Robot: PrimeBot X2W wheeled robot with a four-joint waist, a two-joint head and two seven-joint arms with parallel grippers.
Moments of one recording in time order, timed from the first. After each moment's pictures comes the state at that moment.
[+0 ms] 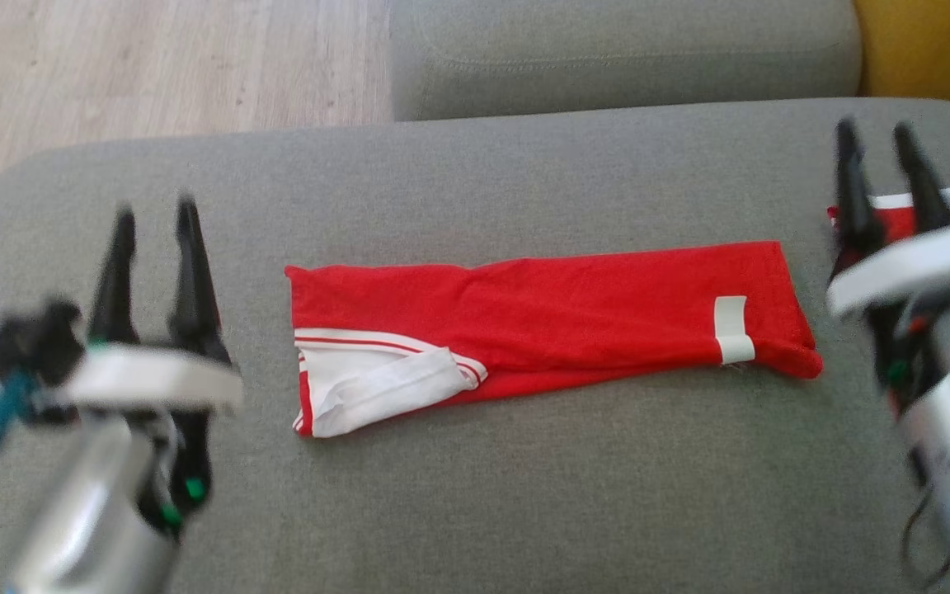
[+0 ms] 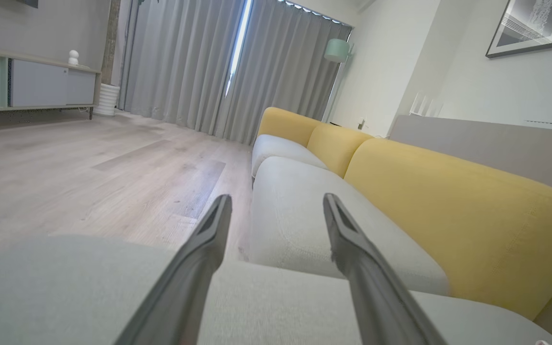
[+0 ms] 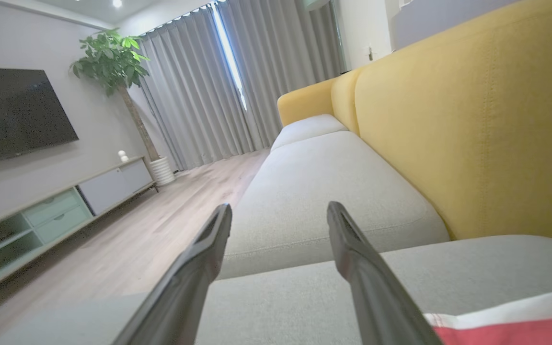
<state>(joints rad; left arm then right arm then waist) -0.43 0.42 -0.48 0.25 -0.88 0.13 -0.26 -0.62 -0.37 0.37 0.70 0.77 0.13 -0.25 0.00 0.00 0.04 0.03</state>
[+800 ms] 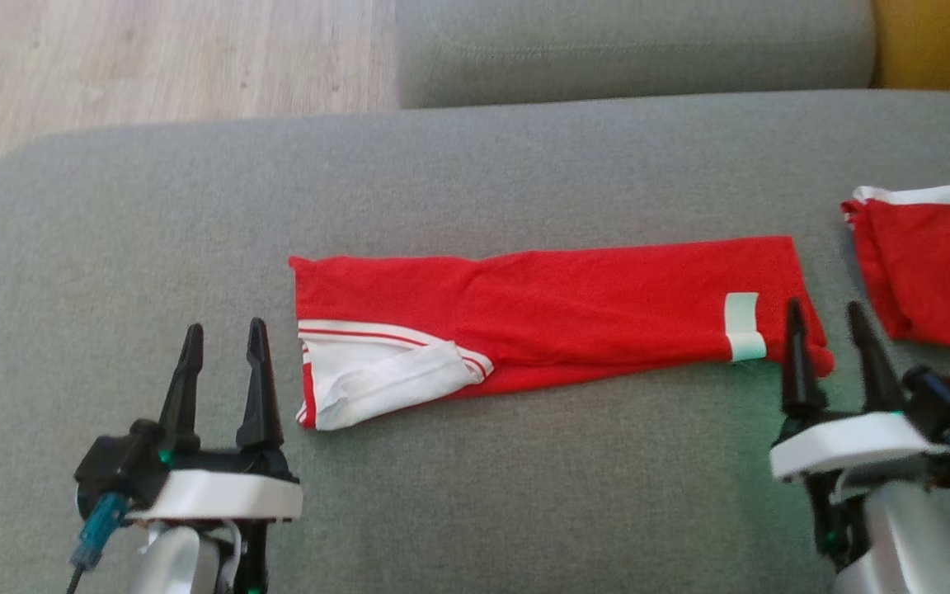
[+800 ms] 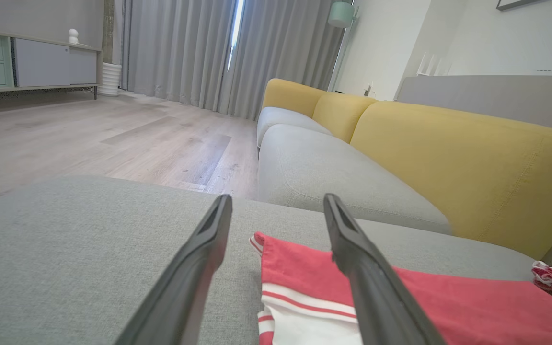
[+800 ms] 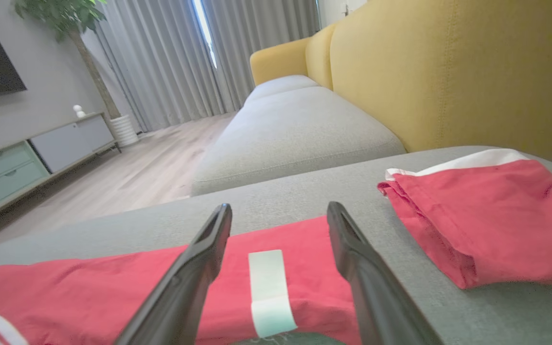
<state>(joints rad) -0.11 0.08 -0.13 0.26 -0.37 -0.09 -0.26 -0.15 -0.05 -0.03 0.40 0.23 0.13 -0.25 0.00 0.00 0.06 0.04</state>
